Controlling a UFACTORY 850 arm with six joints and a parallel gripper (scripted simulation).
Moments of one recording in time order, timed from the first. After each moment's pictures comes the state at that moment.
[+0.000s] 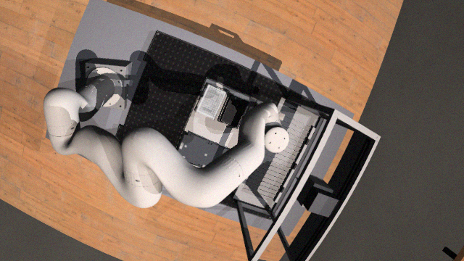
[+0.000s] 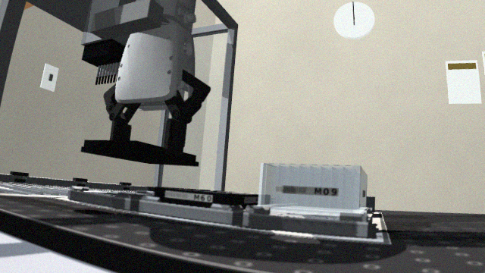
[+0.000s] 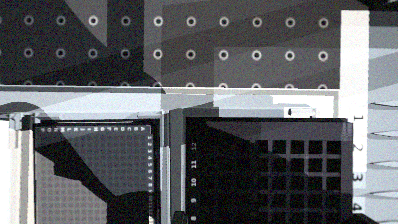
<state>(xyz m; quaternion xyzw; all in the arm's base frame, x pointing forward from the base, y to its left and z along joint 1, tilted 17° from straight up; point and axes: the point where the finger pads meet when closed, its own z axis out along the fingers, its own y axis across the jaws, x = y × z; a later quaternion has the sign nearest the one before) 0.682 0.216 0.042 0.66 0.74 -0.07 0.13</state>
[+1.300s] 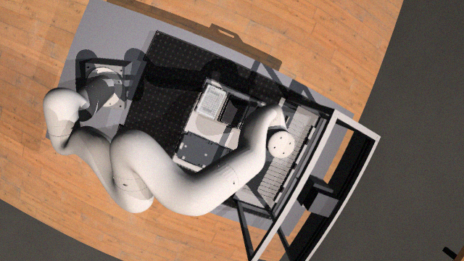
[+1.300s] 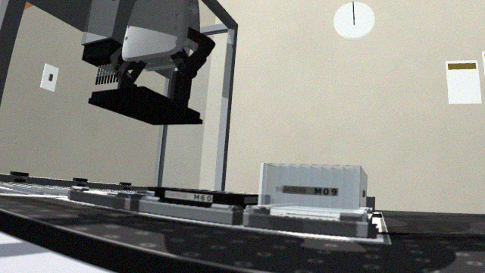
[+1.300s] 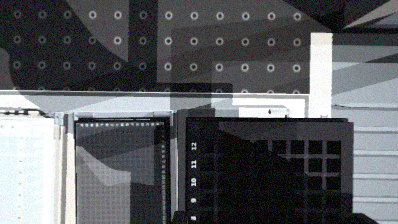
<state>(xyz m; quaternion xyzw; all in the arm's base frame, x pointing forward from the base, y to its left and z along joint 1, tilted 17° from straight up) 0.675 0.232 0.098 0.66 0.74 -0.07 0.13</state>
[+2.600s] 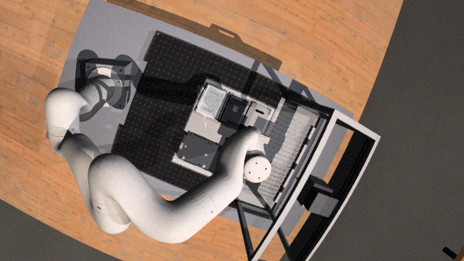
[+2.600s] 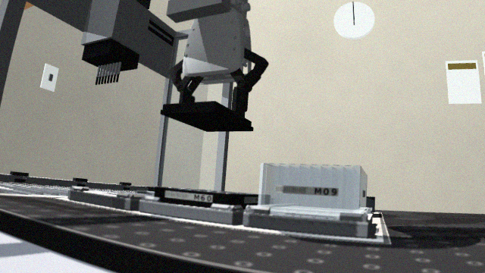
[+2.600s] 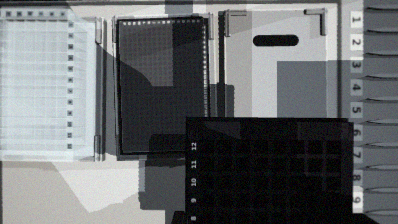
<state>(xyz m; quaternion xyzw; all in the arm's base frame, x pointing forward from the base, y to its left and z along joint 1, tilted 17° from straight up) 0.648 0.140 0.130 0.66 0.73 -0.07 0.13</state>
